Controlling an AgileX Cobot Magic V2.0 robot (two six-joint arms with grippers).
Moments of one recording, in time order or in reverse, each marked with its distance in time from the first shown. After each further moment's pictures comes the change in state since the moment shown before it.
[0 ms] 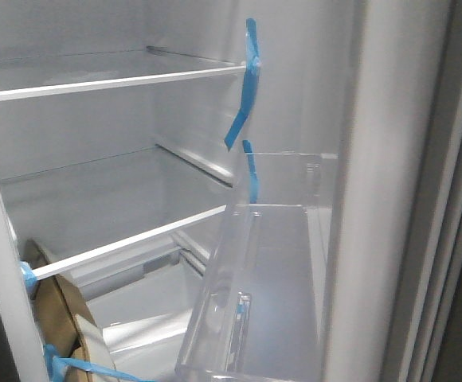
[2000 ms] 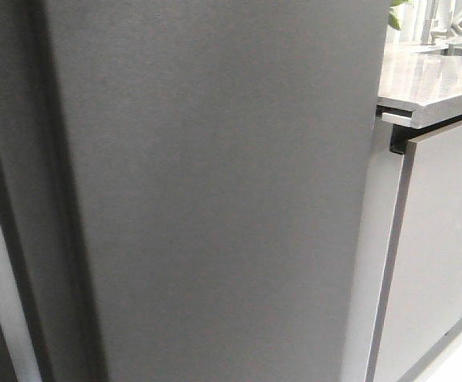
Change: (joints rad) left arm 0.000 0.000 0.000 0.000 0.000 0.000; right arm 0.291 0.954 -0.363 0.572 -0.192 -0.634
